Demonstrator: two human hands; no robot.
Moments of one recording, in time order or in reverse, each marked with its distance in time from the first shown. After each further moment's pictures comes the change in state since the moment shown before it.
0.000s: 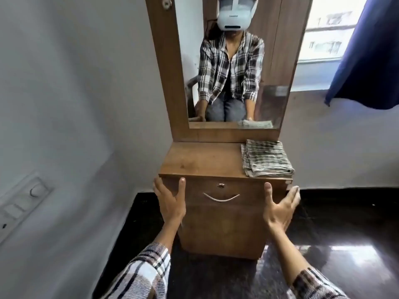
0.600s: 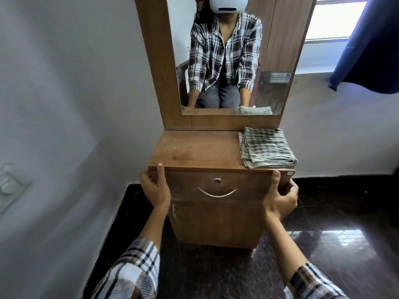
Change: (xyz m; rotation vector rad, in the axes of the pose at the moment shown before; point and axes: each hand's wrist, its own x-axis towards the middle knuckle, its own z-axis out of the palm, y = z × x) left_hand 0.046 -0.027 0.018 -0.380 0.233 -0.105; right_hand 0.015 0.008 0.023 0.328 0.334 0.086
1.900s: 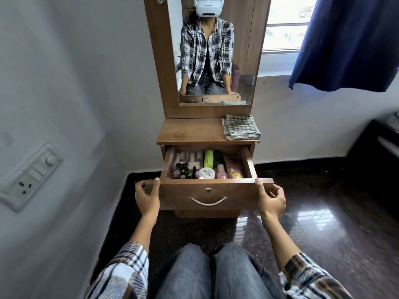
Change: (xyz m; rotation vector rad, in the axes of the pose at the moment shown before) left_hand -0.105 0.022 -0.147 0.134 -0.180 -0.146; right_hand -0.078 -0.038 -0.164 -0.174 -0.179 0.158
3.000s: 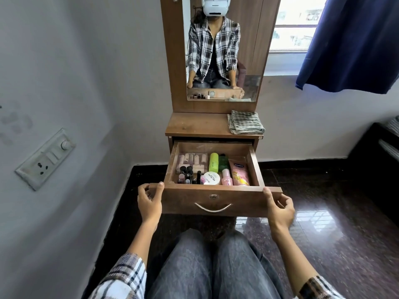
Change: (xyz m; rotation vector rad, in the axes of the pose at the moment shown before) left_hand -0.056 0.001 -0.045 0.038 -0.023 -0.018; right_hand -0.038 0.015 -0.047 -0.010 -0.062 0.007
